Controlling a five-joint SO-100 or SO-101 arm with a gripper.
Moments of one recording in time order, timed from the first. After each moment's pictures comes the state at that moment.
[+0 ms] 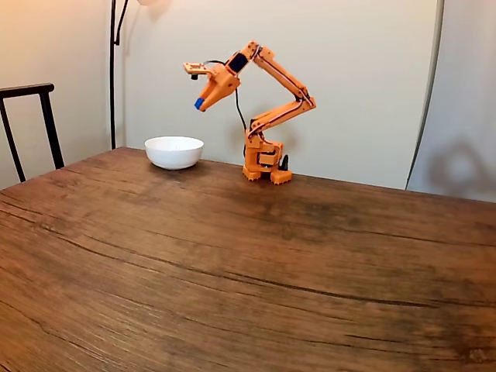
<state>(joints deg) 78.5 153.8 121.2 79.7 125.0</state>
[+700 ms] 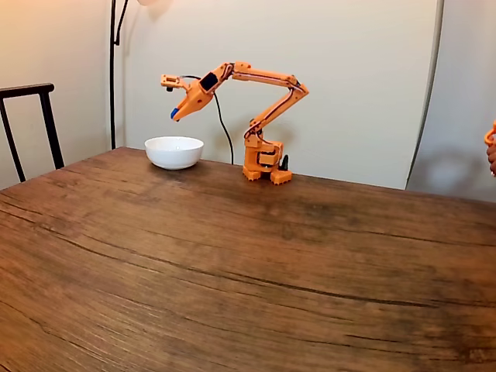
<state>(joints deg) 88.7 138.0 136.0 42.9 124.5</state>
